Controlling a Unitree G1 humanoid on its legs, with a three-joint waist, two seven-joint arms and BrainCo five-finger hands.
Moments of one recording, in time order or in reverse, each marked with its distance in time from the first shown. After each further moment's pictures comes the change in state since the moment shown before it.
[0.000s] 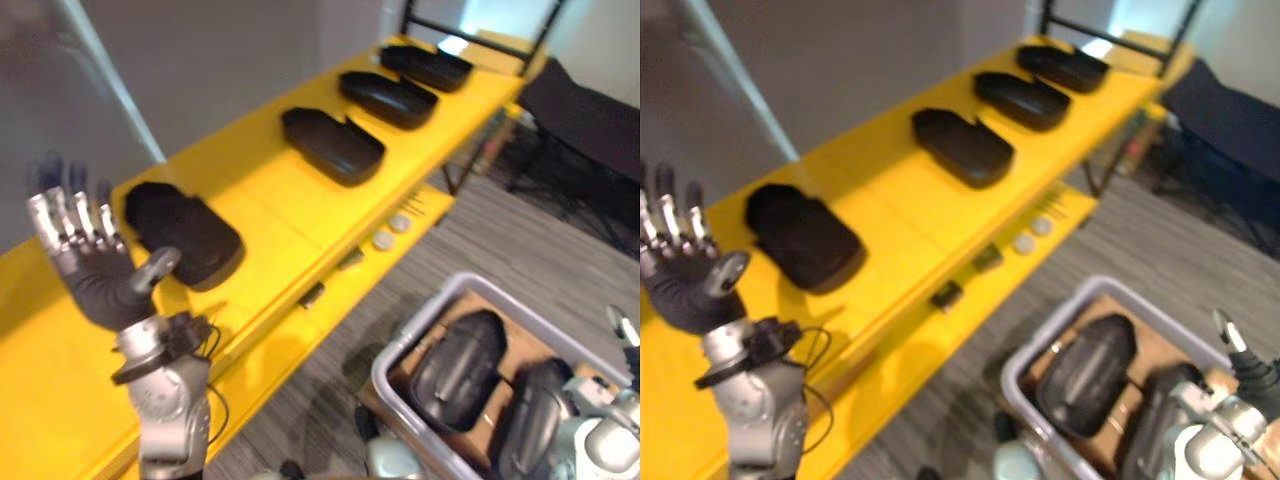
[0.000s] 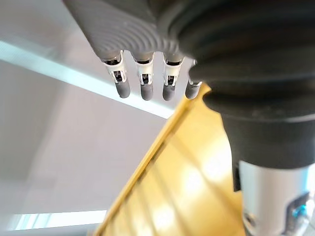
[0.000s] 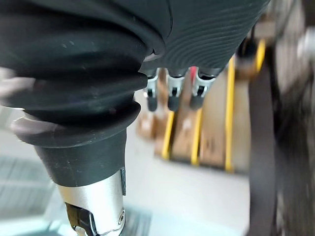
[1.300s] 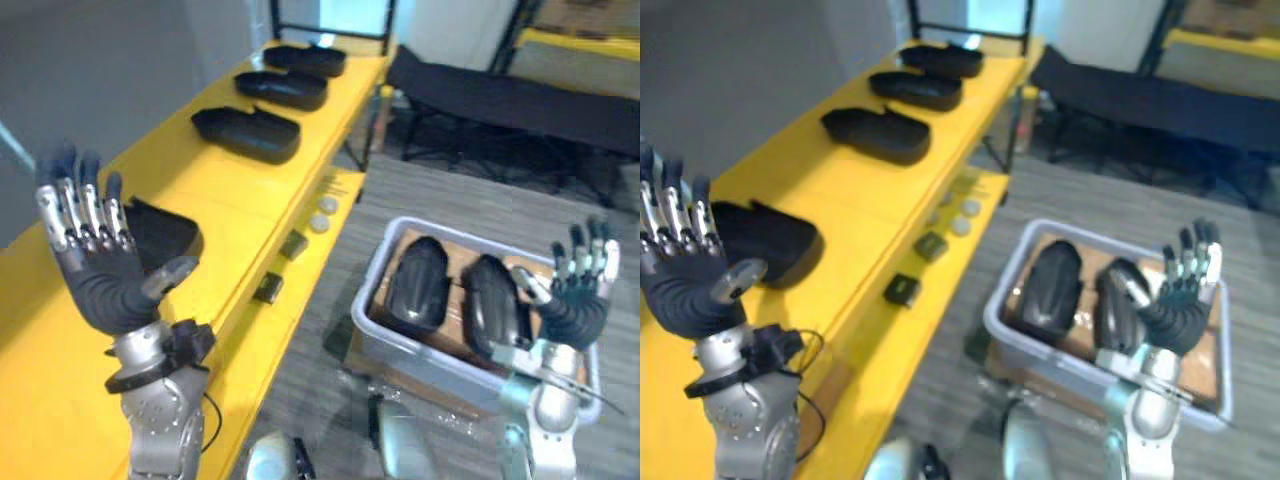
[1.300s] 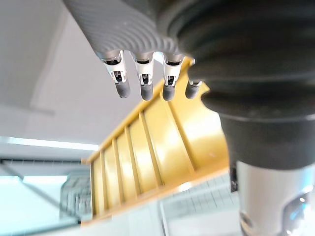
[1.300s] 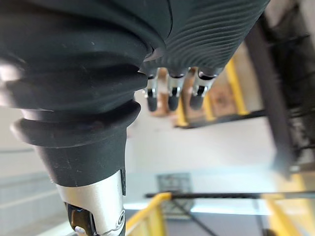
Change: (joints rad) left arm 0.180 0.054 0.127 -0.188 0.026 0.038 -0.133; right arm -0.147 -0.077 0.388 -0.001 0.091 -0.039 0.195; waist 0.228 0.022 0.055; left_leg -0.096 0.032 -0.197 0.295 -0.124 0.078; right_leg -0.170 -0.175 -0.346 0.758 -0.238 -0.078
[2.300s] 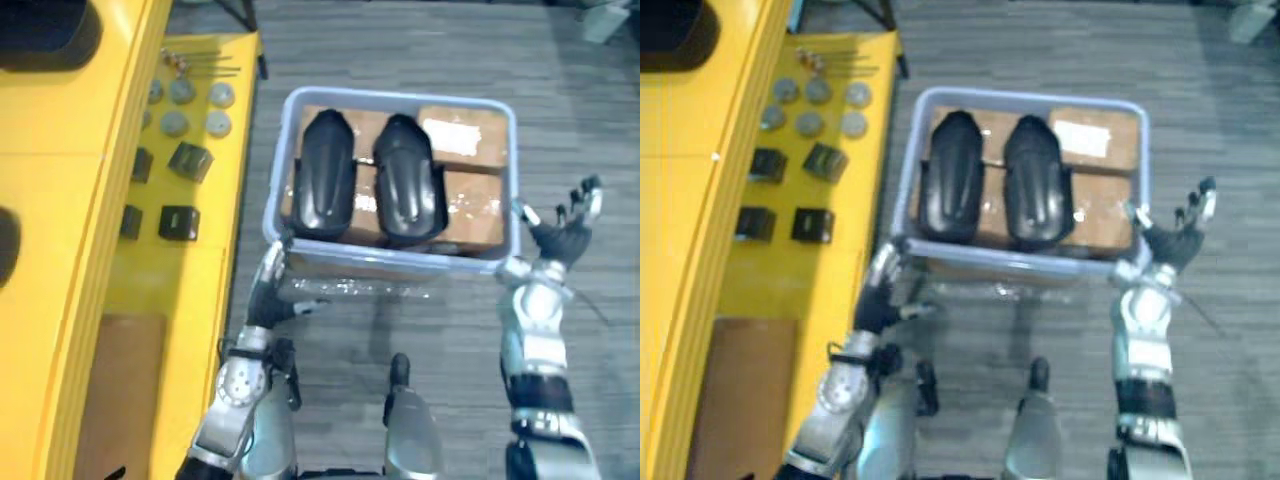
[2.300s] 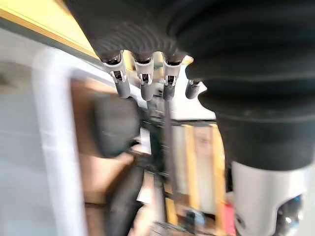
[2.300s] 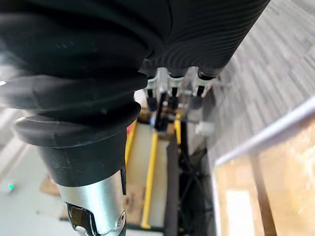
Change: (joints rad) left arm -0.076 -0.012 -0.337 0.574 0.089 0.201 -0.165; right arm -0.715 -0.249 -0.060 0.786 0.009 0.171 -0.237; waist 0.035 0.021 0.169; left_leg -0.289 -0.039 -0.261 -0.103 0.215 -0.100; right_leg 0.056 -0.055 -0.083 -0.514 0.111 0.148
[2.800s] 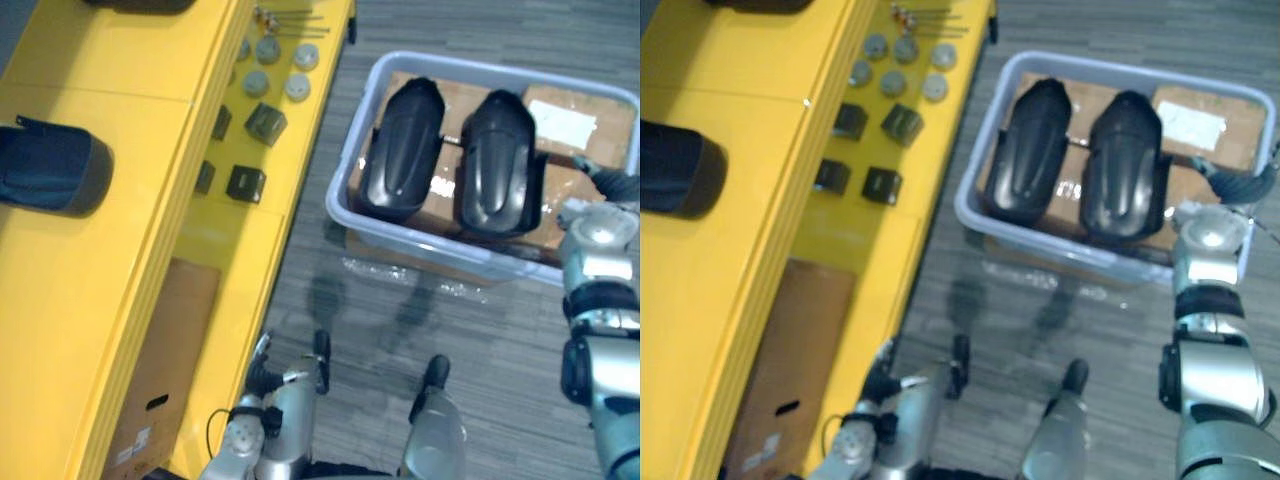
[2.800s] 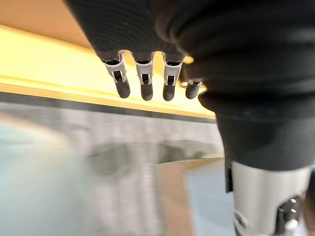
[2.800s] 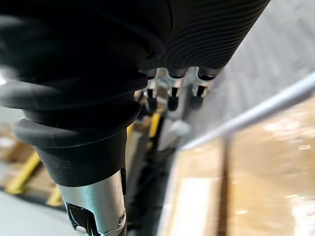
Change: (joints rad) left arm 0.103 -0.005 -0.019 0.483 0.015 0.002 0.141; right arm -0.395 -0.296 0.084 0.610 0.022 0.163 -0.020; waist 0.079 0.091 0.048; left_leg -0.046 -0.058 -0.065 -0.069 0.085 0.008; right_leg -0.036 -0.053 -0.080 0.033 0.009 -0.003
